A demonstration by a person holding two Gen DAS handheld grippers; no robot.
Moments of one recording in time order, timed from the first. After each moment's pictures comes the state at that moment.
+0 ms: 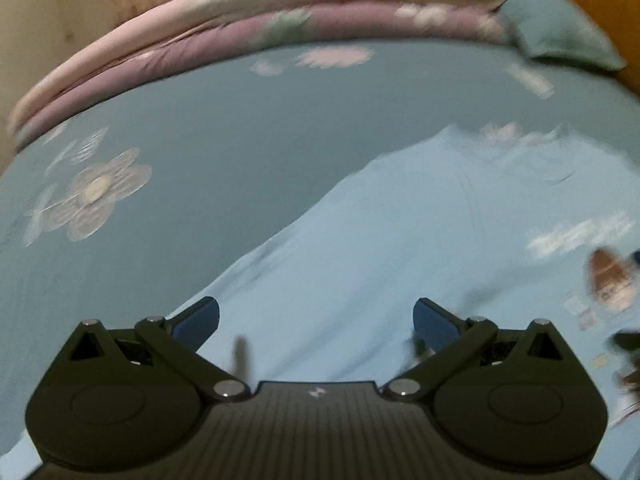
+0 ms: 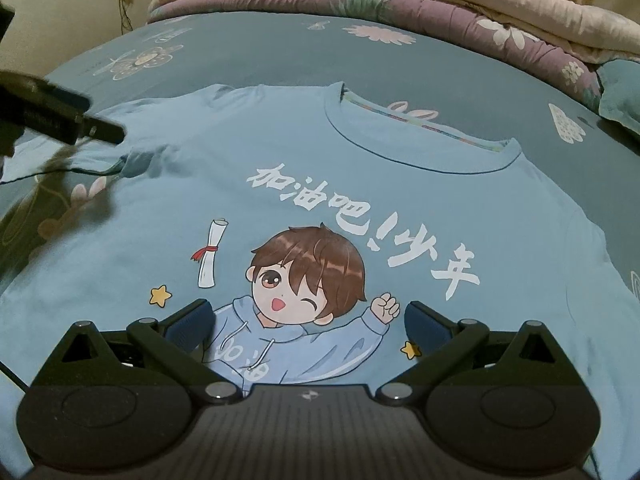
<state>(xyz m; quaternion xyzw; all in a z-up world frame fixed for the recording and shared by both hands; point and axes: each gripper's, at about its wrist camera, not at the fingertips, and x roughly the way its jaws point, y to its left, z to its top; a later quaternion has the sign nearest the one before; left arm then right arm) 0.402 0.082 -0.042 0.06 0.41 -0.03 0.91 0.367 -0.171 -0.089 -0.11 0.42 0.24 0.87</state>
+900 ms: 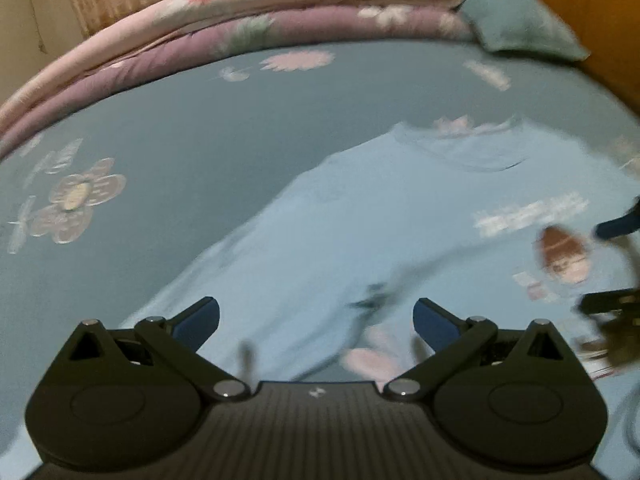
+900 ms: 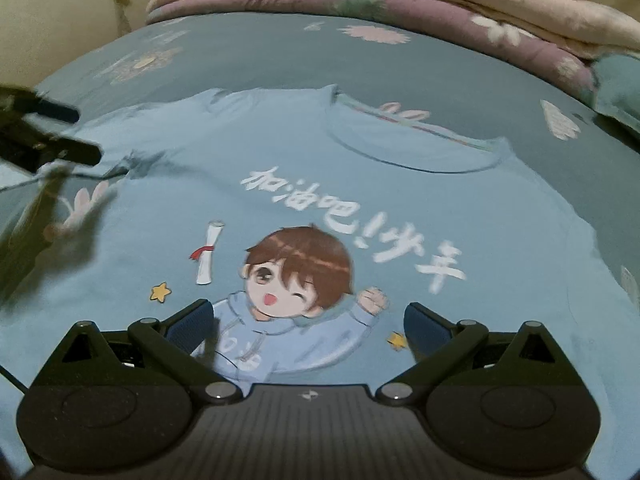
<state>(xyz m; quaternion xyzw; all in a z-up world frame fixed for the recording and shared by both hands) 0.373 0.071 -0.032 0.06 0.42 -0.07 0.91 0.364 -0.186 -0.075 -0.10 0.43 0.24 0.87</state>
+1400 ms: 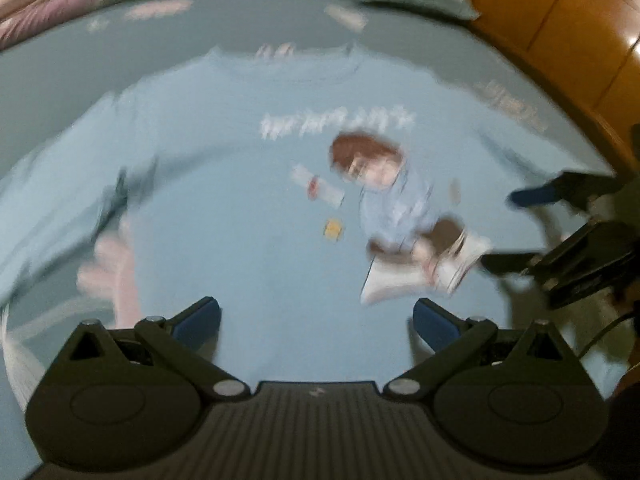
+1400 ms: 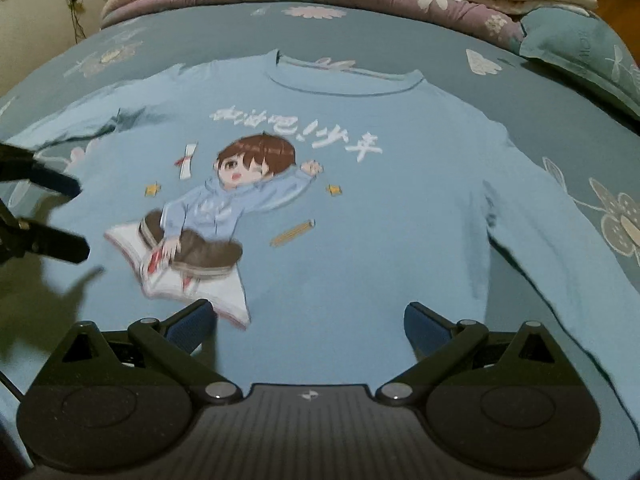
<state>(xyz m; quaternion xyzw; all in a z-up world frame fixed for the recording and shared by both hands) 0.307 -0.001 -0.063 0.03 0.48 -0.20 0.86 0.282 -0.234 -0.081 -0.08 0.45 0.17 0.87</state>
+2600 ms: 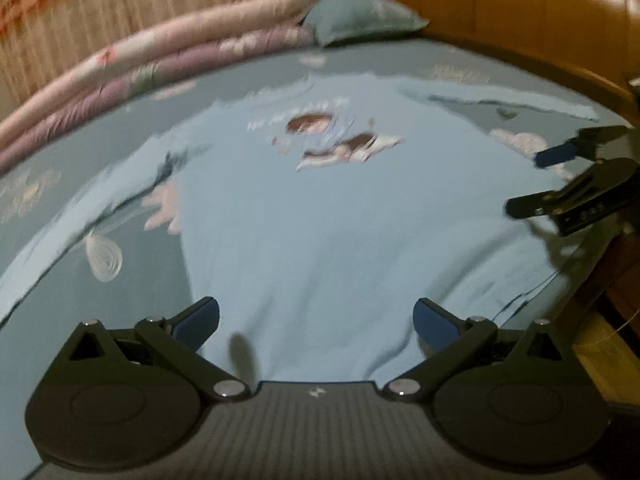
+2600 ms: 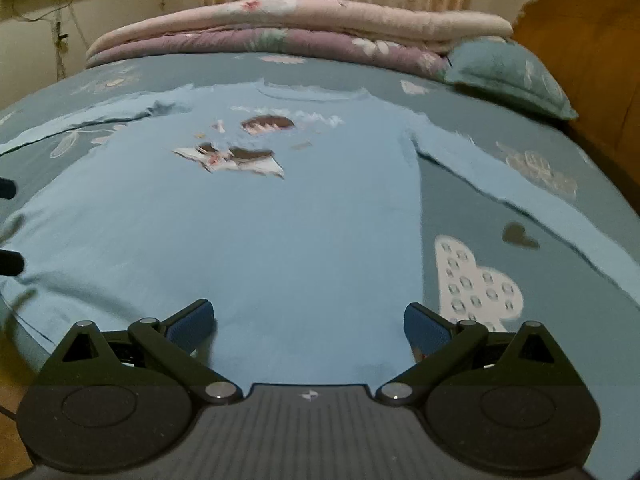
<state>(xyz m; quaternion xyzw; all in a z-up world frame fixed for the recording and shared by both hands) 0.116 -0.009 -0.065 0.14 0.35 -0.18 0.91 0.106 -0.237 -0.091 -0.08 0.34 0.10 0.93</state>
